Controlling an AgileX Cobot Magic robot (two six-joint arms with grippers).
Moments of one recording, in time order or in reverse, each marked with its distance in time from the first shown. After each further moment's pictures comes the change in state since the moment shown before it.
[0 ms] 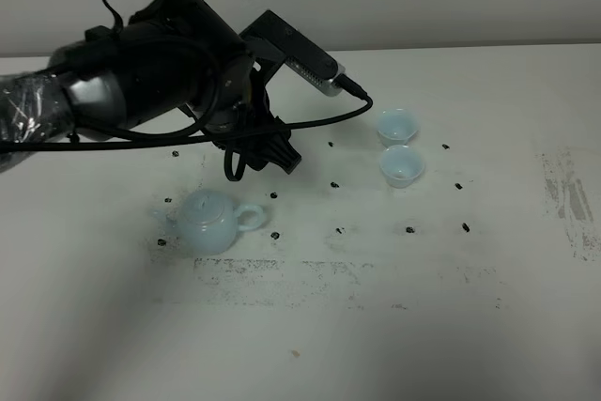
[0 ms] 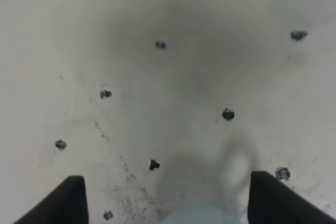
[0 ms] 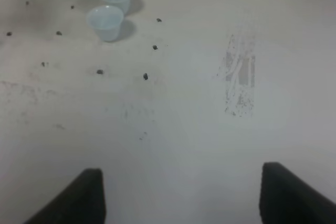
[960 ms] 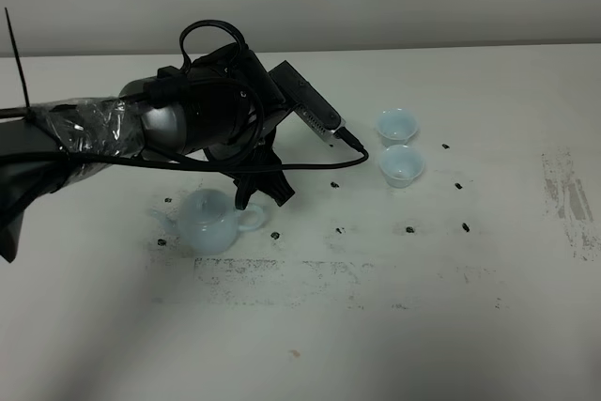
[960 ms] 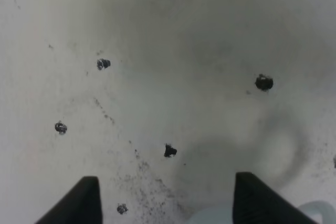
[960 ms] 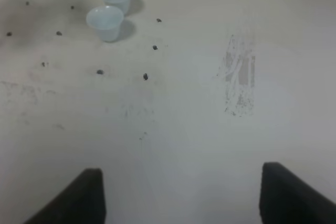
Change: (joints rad) left arm -0.022 0.131 0.001 0.160 0.032 -0.059; right arm 0.000 0.000 0.001 0.000 0.000 0.000
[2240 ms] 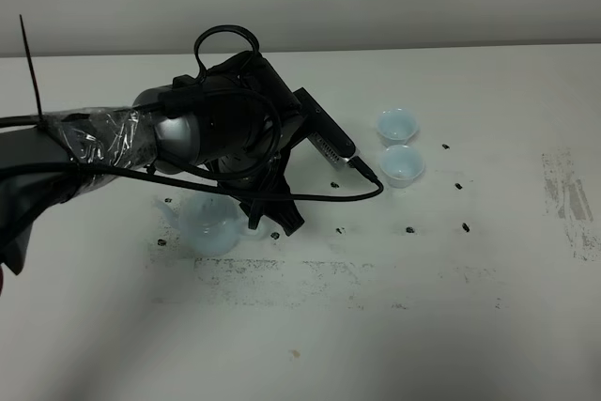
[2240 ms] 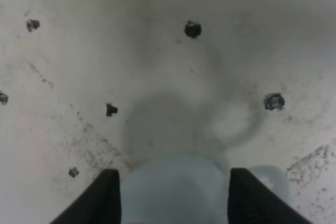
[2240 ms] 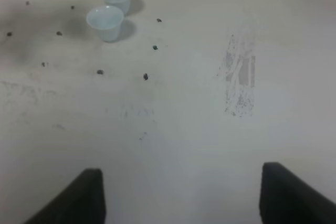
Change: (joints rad) left arm -0.046 0.000 0.000 -0.118 0.090 0.115; right arm 0.000 0.000 0.000 0.000 0.000 0.000
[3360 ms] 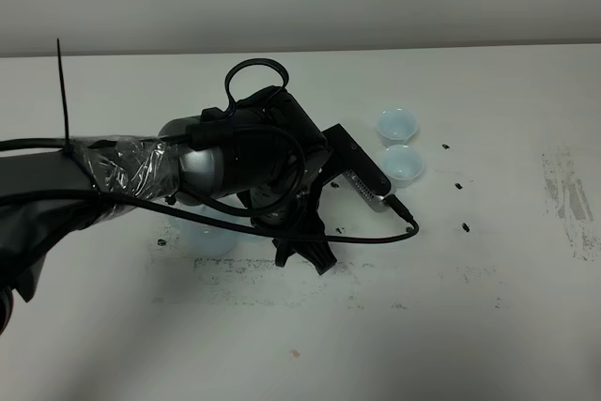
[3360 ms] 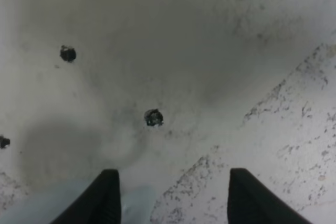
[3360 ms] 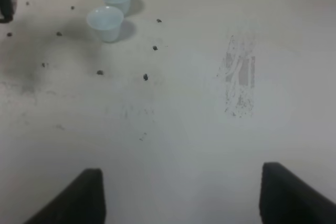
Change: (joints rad) left arm -0.073 0.000 0.060 -0.109 -0.083 0.036; right arm 0.000 0.000 0.000 0.000 0.000 0.000
